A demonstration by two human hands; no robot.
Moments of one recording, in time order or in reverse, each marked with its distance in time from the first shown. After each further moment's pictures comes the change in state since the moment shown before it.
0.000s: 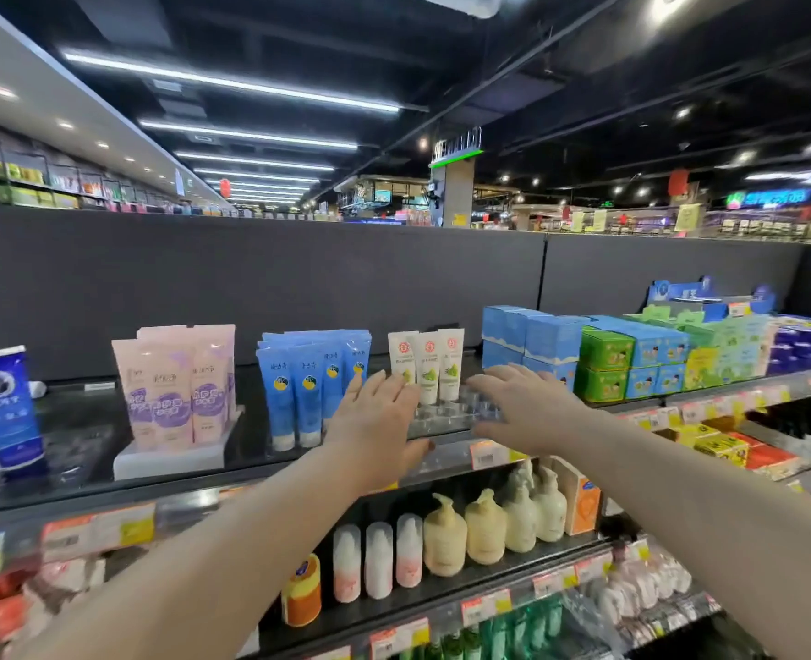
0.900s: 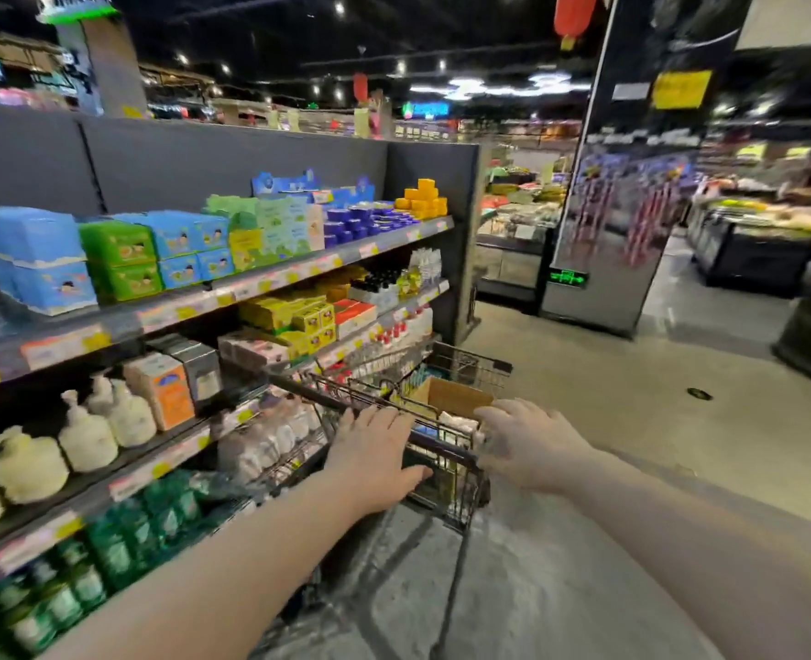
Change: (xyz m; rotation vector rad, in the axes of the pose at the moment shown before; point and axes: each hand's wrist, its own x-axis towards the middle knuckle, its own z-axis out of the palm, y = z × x) left_hand -0.063 0.546 0.076 -0.241 -0.360 0.592; right_hand -0.501 0.314 0.053 0.070 -0.298 0.737
